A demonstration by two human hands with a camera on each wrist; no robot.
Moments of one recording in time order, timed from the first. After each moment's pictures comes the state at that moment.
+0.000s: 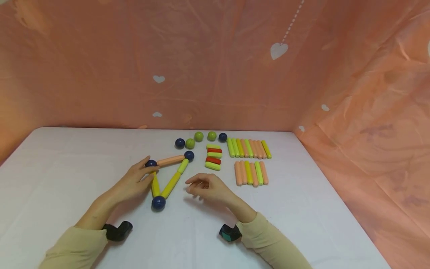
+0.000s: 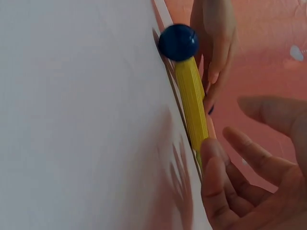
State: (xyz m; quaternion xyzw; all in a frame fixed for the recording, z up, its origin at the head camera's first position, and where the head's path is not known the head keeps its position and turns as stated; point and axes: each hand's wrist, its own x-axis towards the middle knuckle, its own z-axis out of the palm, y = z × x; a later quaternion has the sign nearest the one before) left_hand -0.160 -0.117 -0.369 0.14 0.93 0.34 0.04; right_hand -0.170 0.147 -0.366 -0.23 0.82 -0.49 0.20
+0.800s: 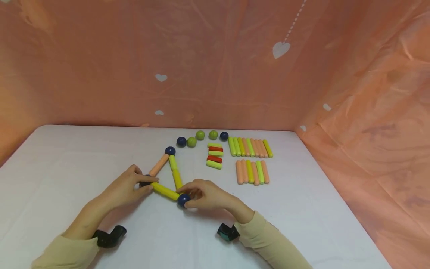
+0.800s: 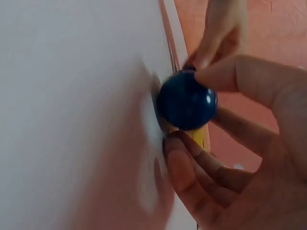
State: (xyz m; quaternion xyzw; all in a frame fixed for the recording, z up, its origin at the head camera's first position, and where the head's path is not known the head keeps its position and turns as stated) left_hand -0.136 -0.128 -0.365 0.16 0.95 0.28 0.03; right_hand -0.161 0.139 -0.363 -0.37 0.84 -0.35 0.21
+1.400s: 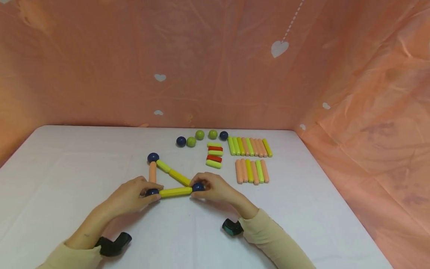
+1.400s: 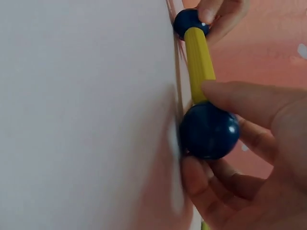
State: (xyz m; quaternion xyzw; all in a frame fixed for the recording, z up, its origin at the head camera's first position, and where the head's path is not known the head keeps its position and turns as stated) left_hand -0.121 -0.114 -0.364 0.17 0.94 0.29 0.07; right_hand -0.173 0.155 -0.372 -0.33 0.86 -0.37 0.14
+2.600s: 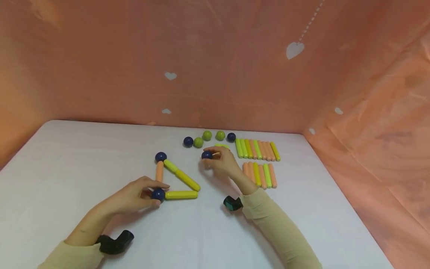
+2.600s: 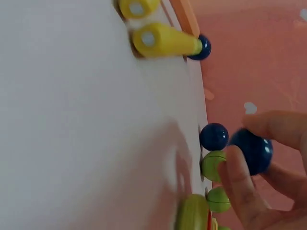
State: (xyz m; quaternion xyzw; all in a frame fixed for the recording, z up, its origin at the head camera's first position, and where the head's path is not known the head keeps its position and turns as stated) left_hand -0.128 -0.133 -0.373 0.20 0.89 0.40 0.12; right_hand -0.239 0.141 -0.358 -0.16 0.89 -0.43 0.05
